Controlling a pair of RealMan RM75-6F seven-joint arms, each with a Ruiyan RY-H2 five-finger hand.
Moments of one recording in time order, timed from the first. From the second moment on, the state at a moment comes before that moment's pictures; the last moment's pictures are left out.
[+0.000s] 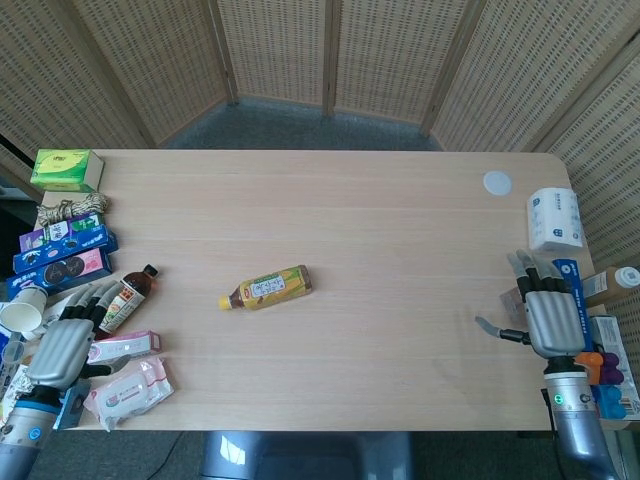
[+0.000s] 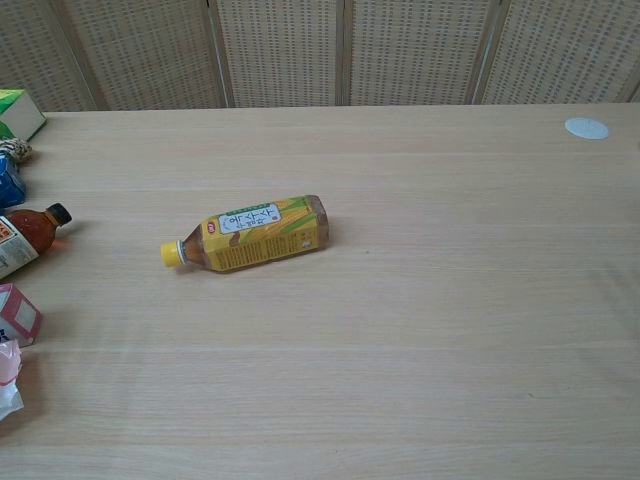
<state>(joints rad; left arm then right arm) -0.19 -1.09 -0.03 -1.90 1.40 1.27 0.12 0.26 -1.26 0.14 -1.59 -1.33 1.35 -0.20</state>
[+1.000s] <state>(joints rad) -0.68 -1.66 -0.26 -1.49 0.84 0.92 0.38 0.25 -1.29 0.13 -1.57 -1.30 1.31 -0.19</state>
